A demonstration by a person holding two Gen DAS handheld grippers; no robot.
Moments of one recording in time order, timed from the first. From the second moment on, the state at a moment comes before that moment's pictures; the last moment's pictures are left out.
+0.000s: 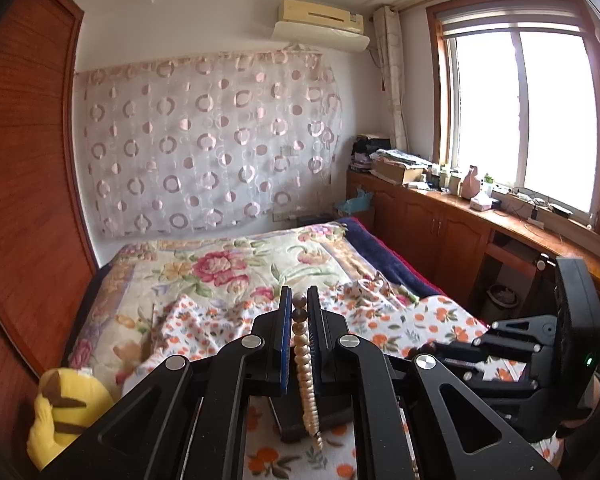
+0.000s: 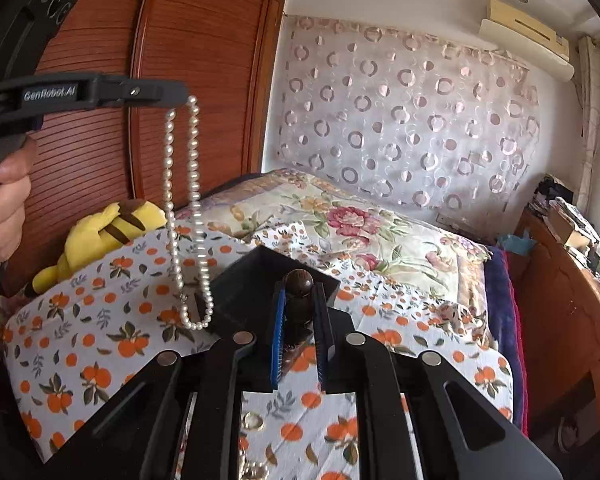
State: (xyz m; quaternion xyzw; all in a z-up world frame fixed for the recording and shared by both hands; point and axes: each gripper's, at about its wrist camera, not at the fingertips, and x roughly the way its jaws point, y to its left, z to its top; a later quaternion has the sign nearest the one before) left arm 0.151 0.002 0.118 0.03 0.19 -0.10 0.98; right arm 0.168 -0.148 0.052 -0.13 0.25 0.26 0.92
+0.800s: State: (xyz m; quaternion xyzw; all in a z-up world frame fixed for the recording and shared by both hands) left arm 0.226 0.006 0.050 0.03 0.28 -0.11 0.95; right arm 0.236 -0.118 0.007 -0.11 0.30 0.31 0.90
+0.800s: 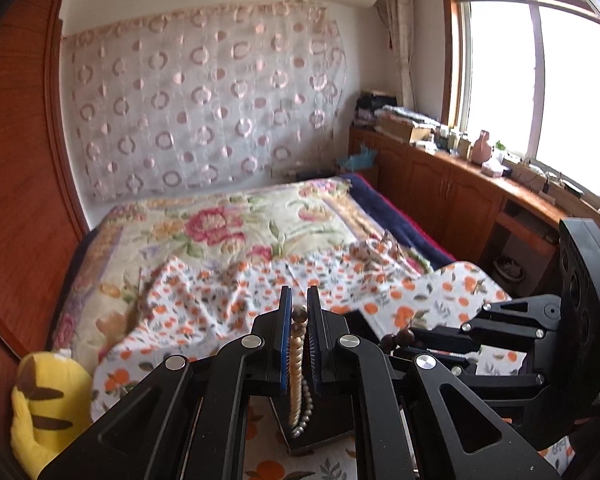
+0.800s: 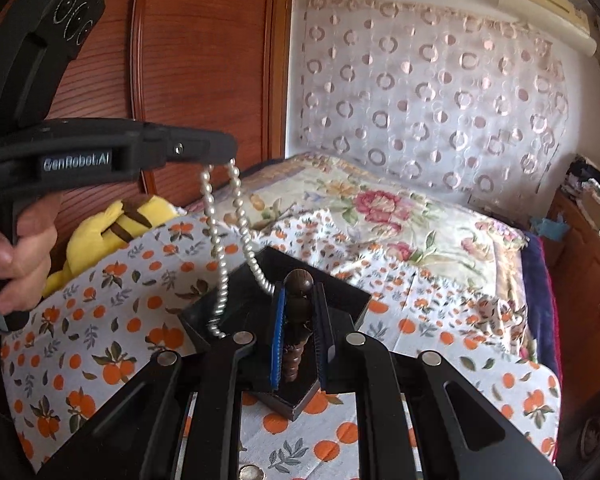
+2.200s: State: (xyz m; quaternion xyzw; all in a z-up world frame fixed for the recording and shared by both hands) left arm 0.111 -0.006 -0.034 0.02 0.34 -0.13 0.93; right arm 0.125 -0.163 -0.022 -0.08 0.33 0.26 0.90
